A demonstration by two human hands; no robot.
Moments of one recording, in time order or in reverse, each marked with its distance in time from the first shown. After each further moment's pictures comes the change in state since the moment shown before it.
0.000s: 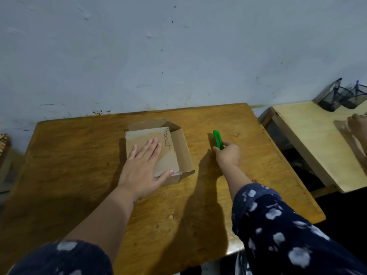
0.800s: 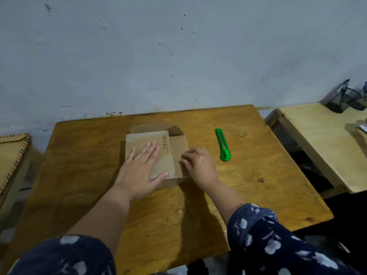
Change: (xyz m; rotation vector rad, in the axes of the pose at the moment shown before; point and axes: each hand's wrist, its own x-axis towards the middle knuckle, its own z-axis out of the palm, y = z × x) left_hand -0.027 -0.026 -0.011 -0.003 -0.047 0.017; right_hand -0.090 -0.008 0.030 -0.295 -0.120 -0.927
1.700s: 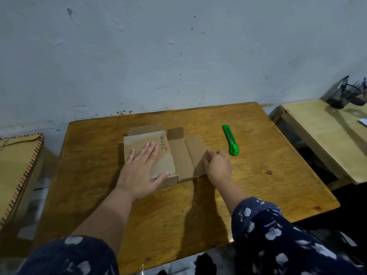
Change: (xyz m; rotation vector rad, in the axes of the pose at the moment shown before) left_hand -0.030 -0.027 0.003 0.007 0.030 -0.036; right_hand -0.015 -0.004 0.005 -0.032 -0.055 0.479
